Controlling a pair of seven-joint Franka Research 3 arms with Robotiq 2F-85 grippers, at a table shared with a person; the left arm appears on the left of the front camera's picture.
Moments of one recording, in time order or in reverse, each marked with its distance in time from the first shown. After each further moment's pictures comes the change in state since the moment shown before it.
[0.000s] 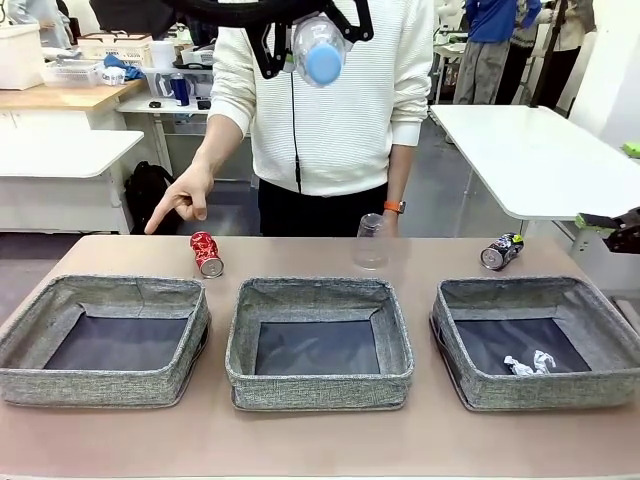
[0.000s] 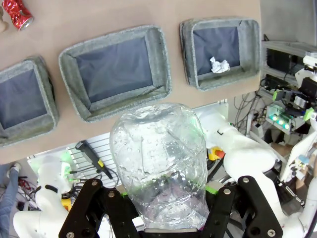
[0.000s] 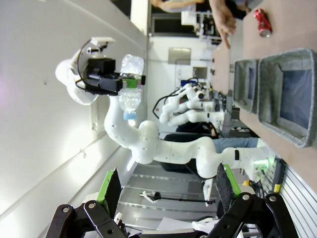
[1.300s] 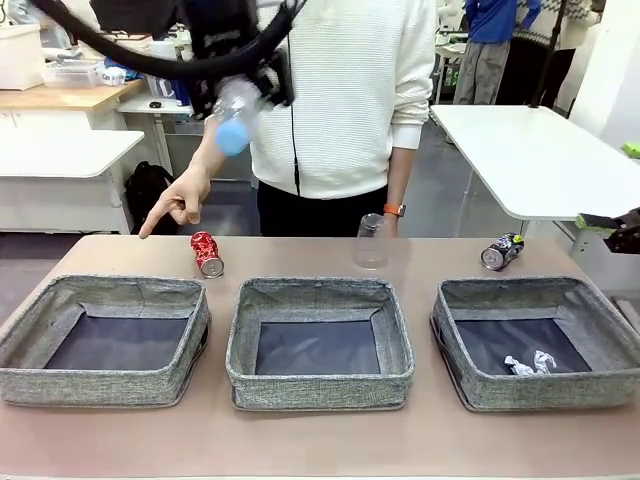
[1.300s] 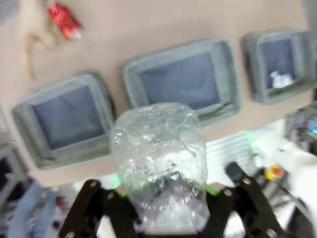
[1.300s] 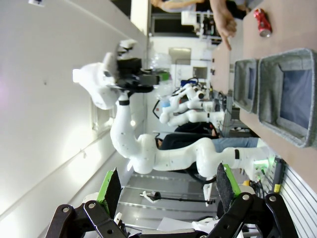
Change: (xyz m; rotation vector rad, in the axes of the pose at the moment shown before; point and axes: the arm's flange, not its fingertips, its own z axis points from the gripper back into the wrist) left arm -0.014 0.113 -0.034 0.181 -0.109 -0.106; right arm 0.000 0.000 0.000 0.001 0.000 0.000
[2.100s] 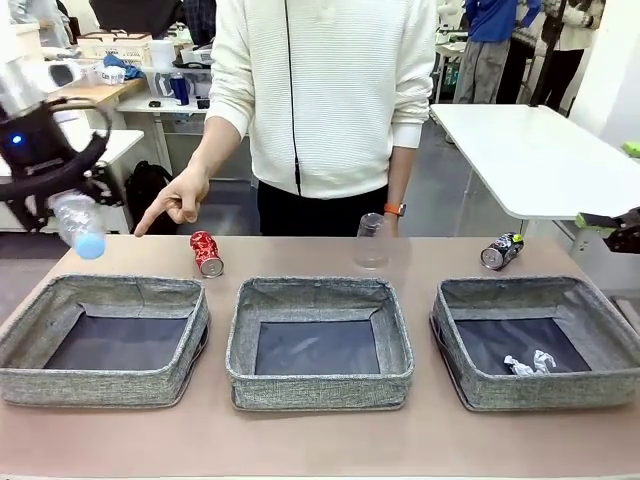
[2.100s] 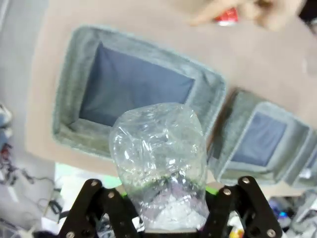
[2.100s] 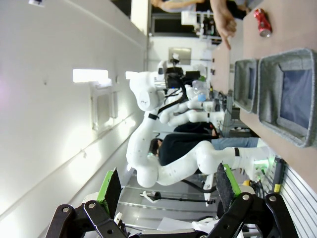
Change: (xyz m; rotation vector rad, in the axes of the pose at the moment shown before) left arm -0.081 0.231 -0.084 0.000 -0.088 0.614; right arm 0.000 0.000 0.000 0.000 0.000 0.000
